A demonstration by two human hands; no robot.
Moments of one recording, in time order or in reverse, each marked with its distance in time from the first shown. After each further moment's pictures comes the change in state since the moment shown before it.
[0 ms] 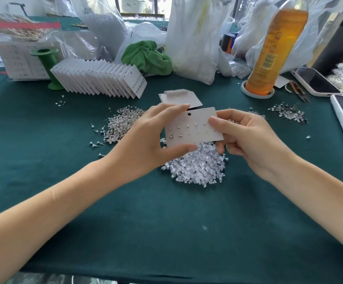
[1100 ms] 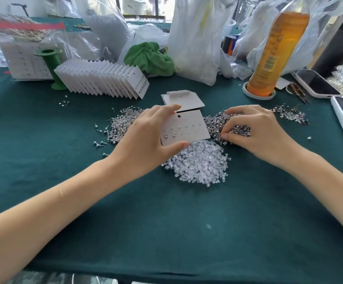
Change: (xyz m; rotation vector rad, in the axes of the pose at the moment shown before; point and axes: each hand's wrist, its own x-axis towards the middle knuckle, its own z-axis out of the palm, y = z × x) left_hand -0.002 -0.011 0.003 0.069 0.039 -0.103; right_hand 0.023 0.013 -0.044 -1.113 0.027 -0.459
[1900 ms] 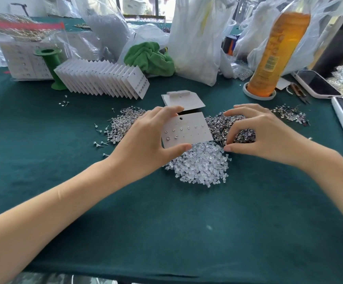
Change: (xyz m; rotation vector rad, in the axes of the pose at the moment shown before) left_hand -0.002 0.002 -0.002 -0.001 -0.038 0.004; right_hand -0.001 0.000 -0.018 -0.016 -0.232 -0.060
